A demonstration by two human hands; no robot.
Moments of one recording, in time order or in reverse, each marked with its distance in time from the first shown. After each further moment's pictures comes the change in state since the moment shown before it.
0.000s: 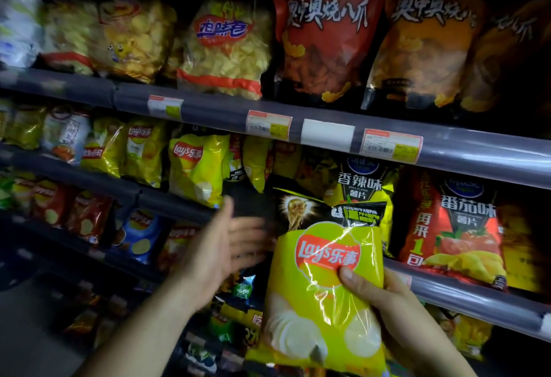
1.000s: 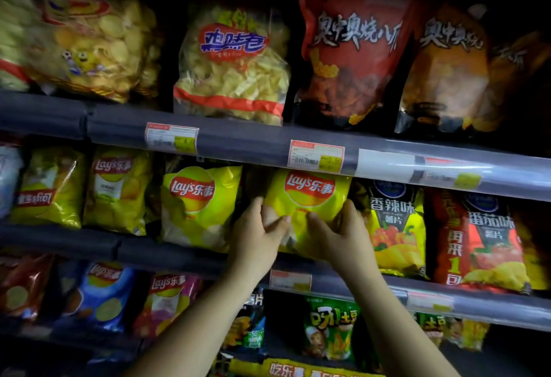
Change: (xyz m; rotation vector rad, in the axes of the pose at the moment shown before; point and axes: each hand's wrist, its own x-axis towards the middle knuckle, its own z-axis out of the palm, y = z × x) left_hand 0.143 0.014 -0.030 0.636 0.114 0.496; right_hand 0.163 -0.020 0.101 -0.774 0.772 -0.461
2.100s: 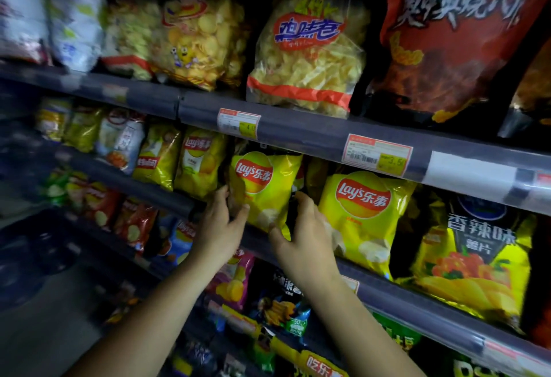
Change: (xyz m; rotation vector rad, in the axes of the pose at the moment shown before) left_hand -0.013 -0.068 -0.099 0.203 0.290 -0.142; right_hand -0.044 -0.056 0.072 -0.018 -0.452 -0.339
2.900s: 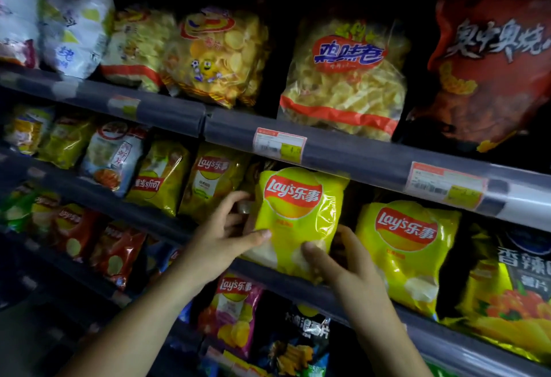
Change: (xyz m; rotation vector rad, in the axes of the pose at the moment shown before) left_hand 0.032 -0.008 -0.061 -0.519 -0.402 0.013; right_hand 0.006 -0.003 0.017 0.497 0.044 0.182
